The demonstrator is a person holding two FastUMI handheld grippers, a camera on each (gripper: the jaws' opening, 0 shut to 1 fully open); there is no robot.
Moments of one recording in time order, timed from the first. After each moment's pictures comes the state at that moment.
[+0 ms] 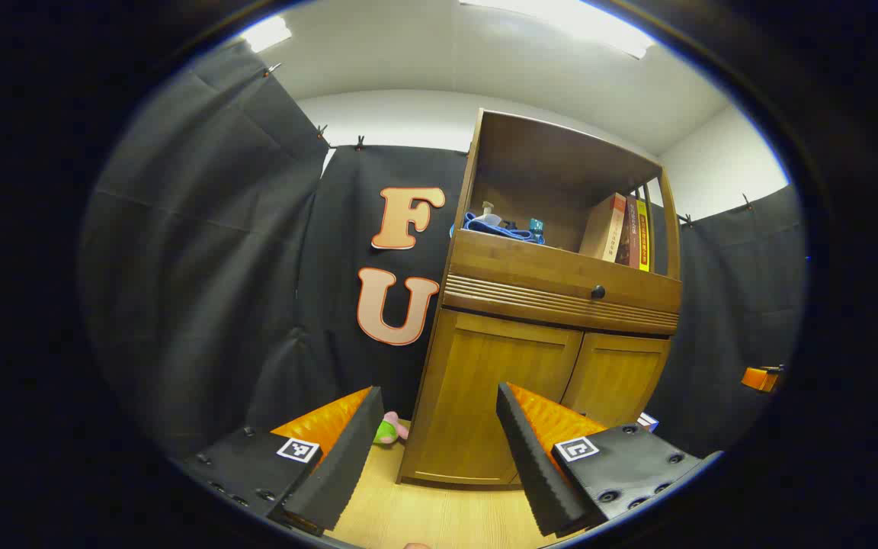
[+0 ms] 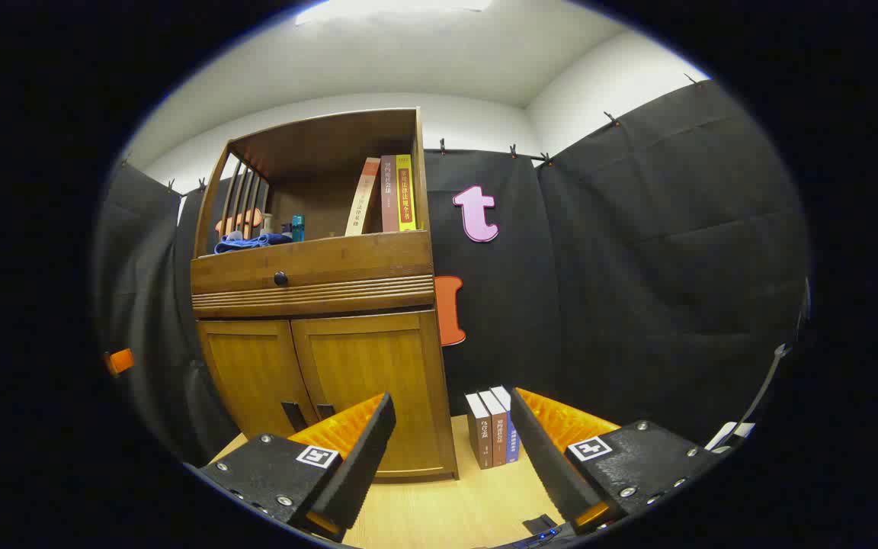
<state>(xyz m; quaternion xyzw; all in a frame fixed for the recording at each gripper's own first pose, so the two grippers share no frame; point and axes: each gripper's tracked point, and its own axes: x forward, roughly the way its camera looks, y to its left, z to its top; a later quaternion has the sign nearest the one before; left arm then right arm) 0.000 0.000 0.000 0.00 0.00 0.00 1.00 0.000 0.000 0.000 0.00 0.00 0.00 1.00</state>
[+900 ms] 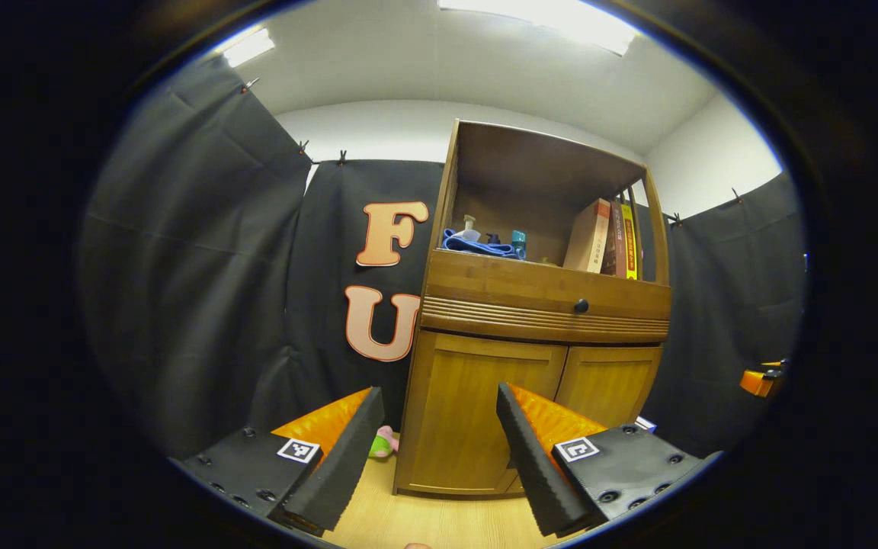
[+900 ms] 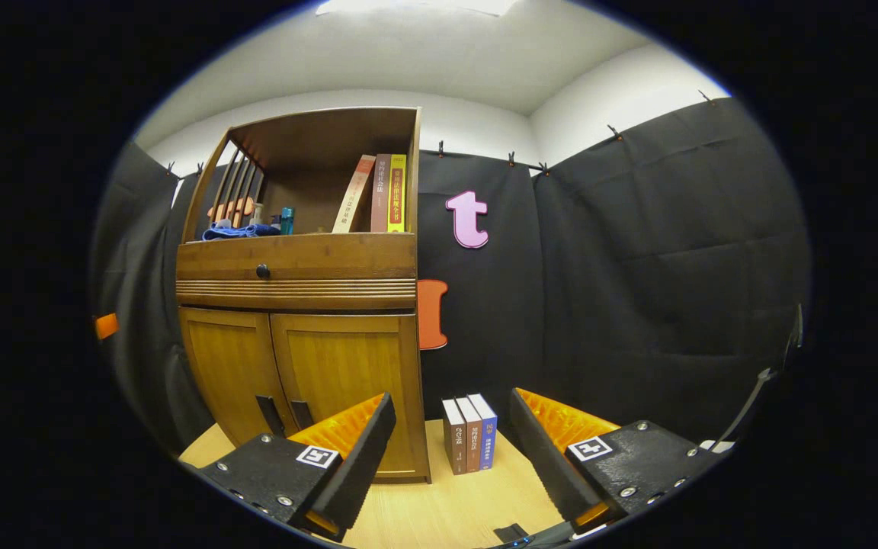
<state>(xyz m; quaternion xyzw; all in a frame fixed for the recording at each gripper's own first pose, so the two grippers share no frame) 0.017 -0.024 0.020 0.02 -0.01 -0.02 1.00 0.005 -0.011 0.007 -0.04 -0.01 -0.03 1.00</state>
